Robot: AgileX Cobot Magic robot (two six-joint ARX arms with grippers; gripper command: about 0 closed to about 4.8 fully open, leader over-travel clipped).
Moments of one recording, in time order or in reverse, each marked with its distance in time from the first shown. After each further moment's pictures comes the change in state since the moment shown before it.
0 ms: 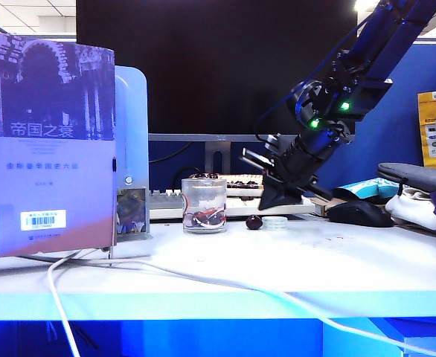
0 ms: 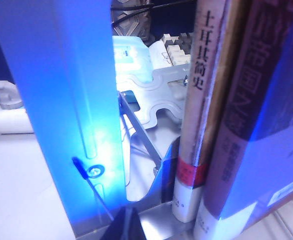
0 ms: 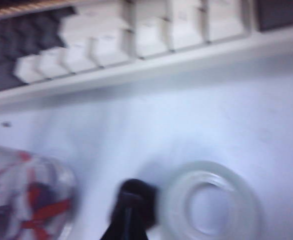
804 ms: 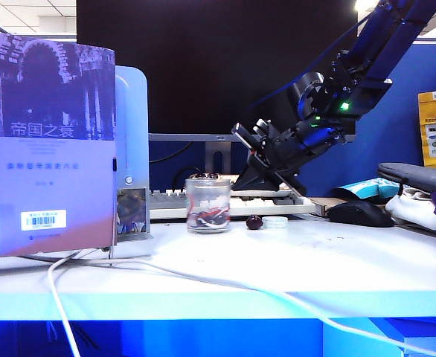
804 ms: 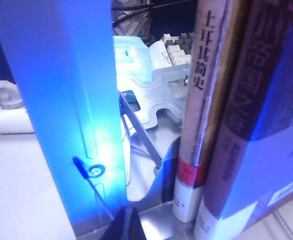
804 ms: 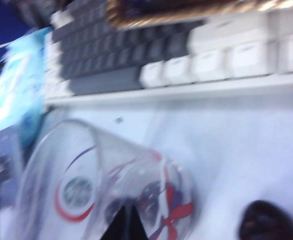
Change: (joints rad) left arm 0.000 0.000 0.000 0.000 0.000 0.000; right arm 0.003 0.000 -0.001 0.140 -0.317 0.071
